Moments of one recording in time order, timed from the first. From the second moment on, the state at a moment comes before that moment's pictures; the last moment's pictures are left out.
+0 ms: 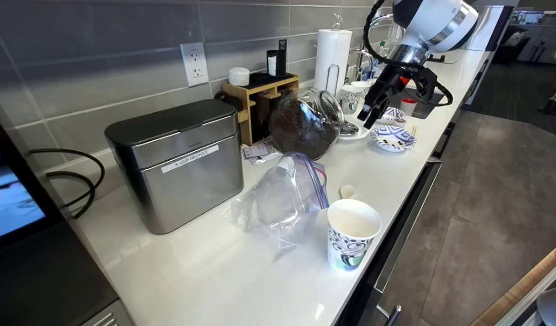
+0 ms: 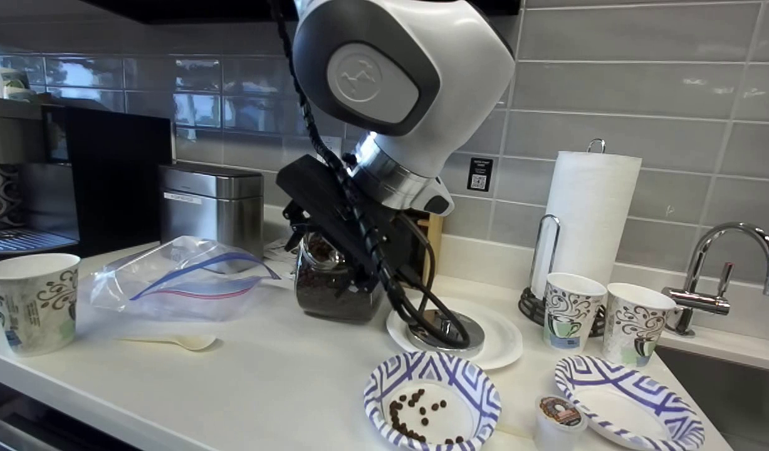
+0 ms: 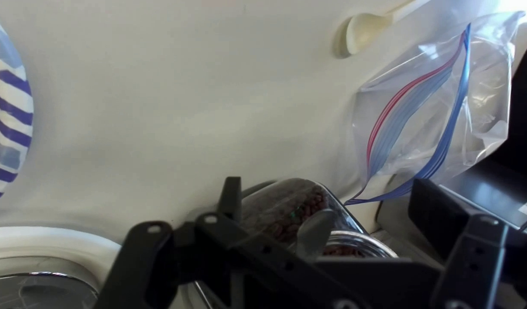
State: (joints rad) arm -0.05 0.12 -0.06 -2.18 0.71 2.05 -0.93
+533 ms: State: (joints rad) arm -0.08 0.24 -0.04 -2.03 0.72 1.91 -0.94
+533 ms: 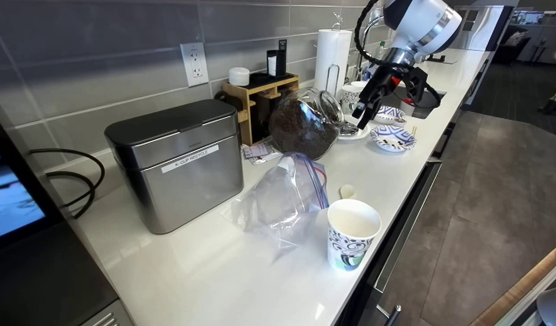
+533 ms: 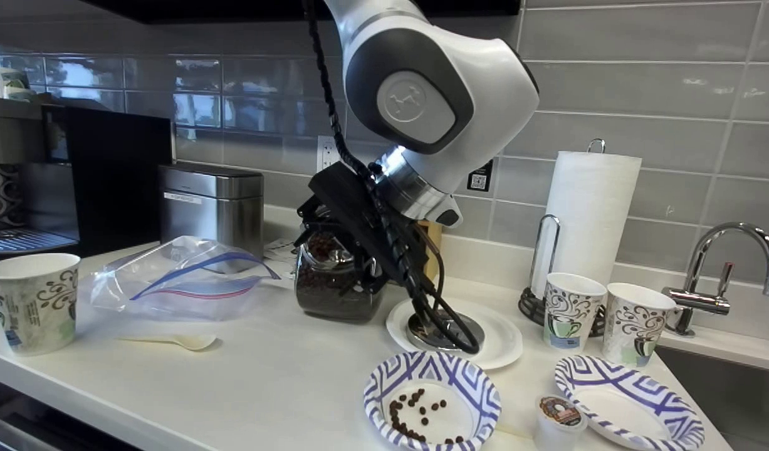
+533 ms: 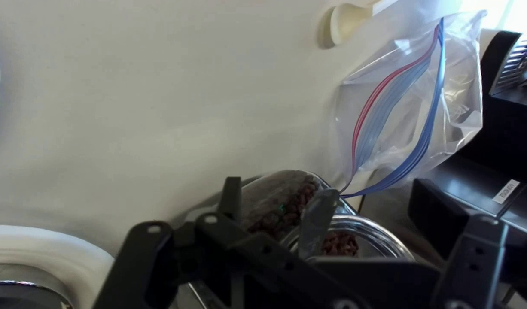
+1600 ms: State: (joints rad) arm -0.12 0.43 0.00 -1.82 0.76 1.76 -0.93
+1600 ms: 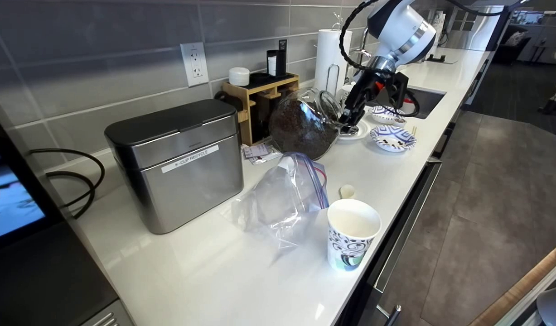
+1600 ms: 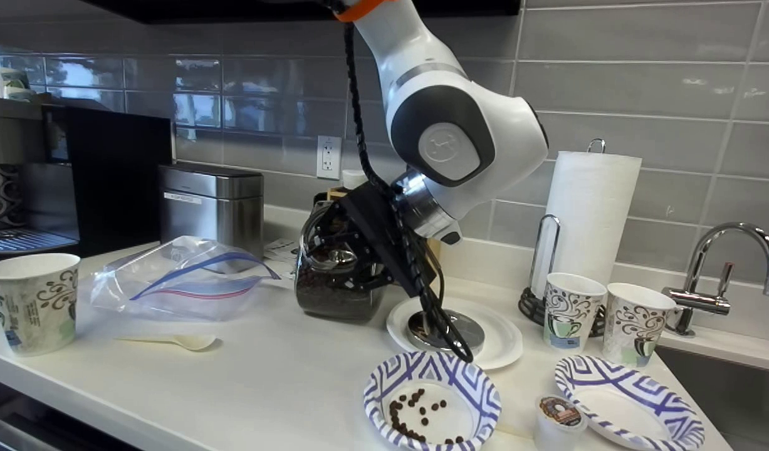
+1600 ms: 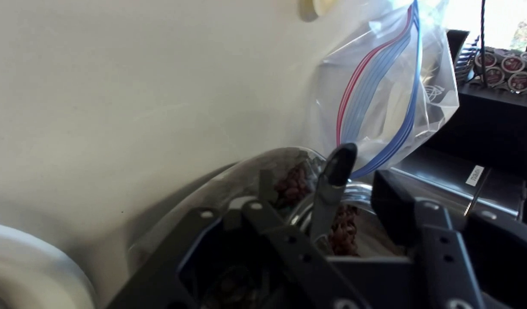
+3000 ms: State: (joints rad) arm -0.14 0.45 0.00 -1.80 0.76 1.68 -0.86
